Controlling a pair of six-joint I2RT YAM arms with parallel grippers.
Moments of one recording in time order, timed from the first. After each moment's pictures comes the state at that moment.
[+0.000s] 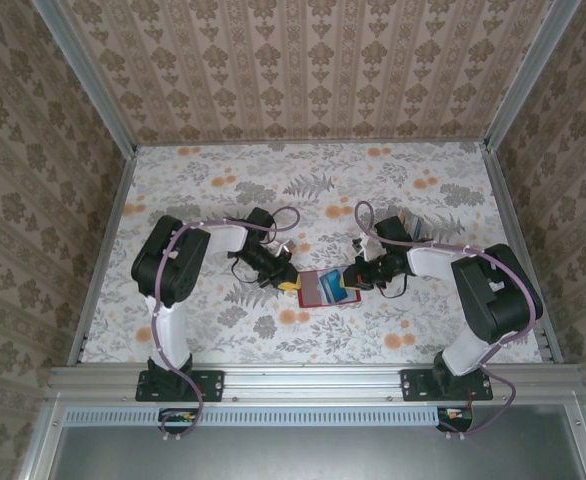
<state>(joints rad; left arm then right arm) -0.54 1.99 1.10 -0.58 0.89 -0.44 0.31 1.64 0.74 -0.28 -0.72 0.40</state>
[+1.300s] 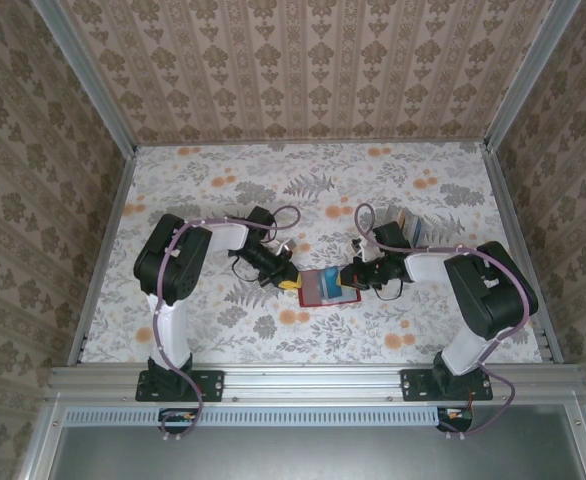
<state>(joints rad) -0.53 2.01 1.12 -0.59 0.91 -0.44 0.34 1.67 0.67 -0.05 -0.71 0.52</state>
